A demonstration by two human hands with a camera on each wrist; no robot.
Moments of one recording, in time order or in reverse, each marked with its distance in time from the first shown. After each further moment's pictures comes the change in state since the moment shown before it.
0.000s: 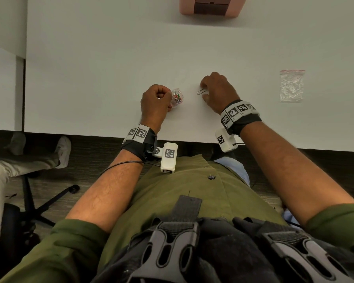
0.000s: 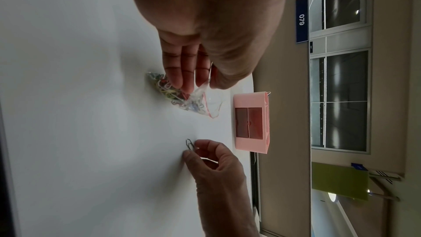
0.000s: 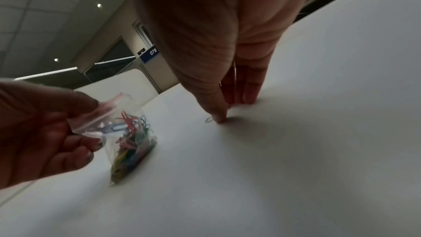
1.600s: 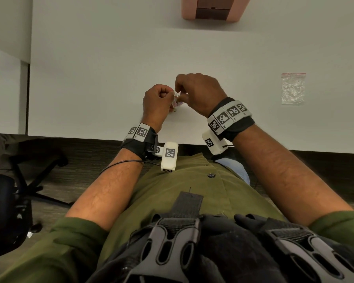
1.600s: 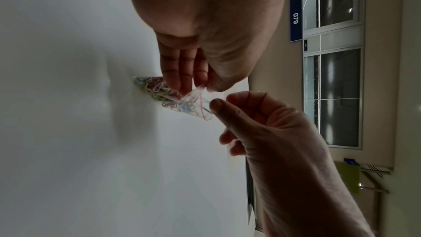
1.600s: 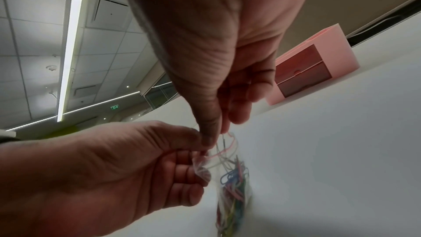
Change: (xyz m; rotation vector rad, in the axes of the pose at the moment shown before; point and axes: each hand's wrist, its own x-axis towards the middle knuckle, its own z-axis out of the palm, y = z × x) left_hand 0.006 0.013 -0.005 0.035 -0.037 0.022; right_hand -0.007 -0.083 -0.035 -0.071 0.037 -0.250
